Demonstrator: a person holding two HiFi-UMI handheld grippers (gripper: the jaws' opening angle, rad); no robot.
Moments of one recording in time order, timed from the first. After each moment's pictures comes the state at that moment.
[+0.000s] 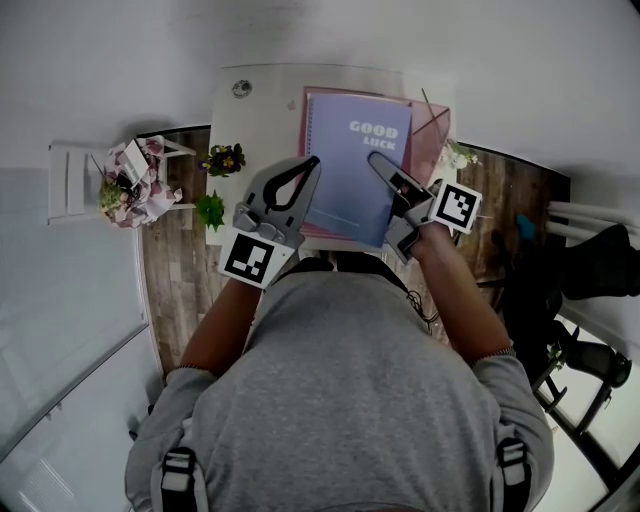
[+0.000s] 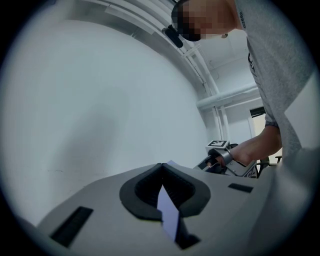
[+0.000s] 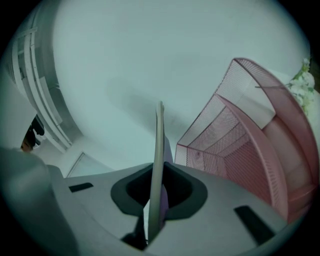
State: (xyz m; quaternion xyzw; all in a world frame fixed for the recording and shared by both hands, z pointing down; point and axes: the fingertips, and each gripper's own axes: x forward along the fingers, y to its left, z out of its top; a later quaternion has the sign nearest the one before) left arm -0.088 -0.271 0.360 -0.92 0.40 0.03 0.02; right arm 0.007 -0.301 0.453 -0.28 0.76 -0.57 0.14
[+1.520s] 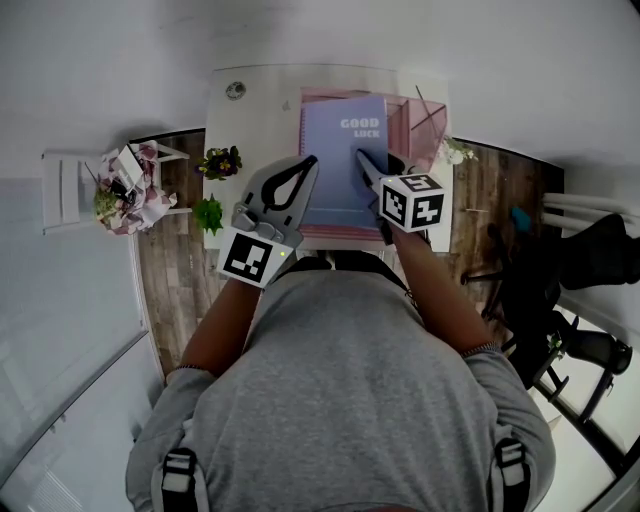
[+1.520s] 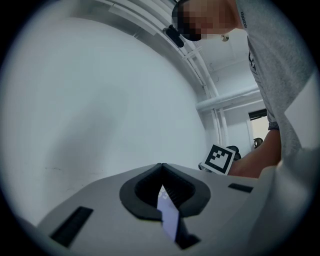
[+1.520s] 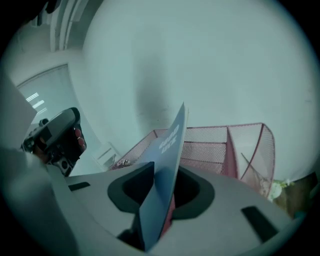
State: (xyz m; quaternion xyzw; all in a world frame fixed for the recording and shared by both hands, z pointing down) left arm -0.095 -0.273 0.365 -0.92 0.39 0.04 0.01; right arm 0.003 -0.317 0.519 -0.45 0.82 -0.30 -0.19
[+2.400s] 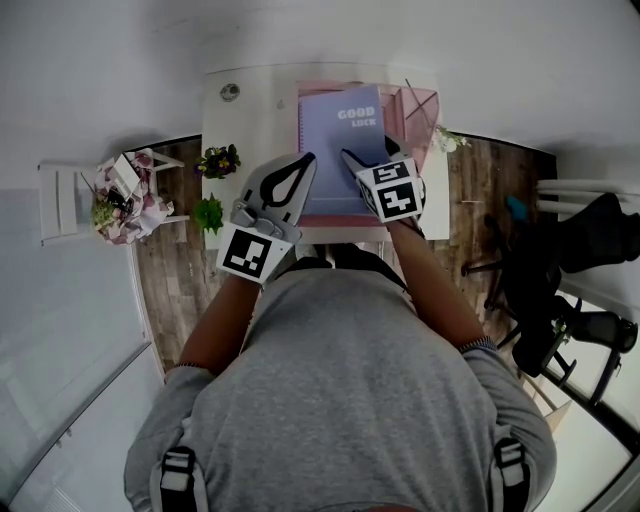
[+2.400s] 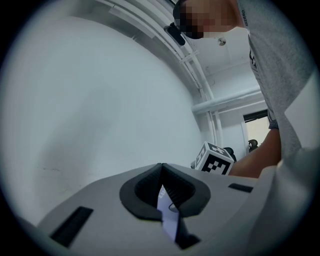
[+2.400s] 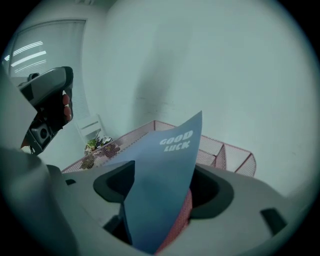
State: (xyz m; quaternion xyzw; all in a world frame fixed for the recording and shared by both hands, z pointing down) left arm -0.101 -0.254 0.360 -0.93 0.36 0.05 0.01; right arm -0.001 -0.312 0.526 -0.48 0.80 -0.16 -0.33
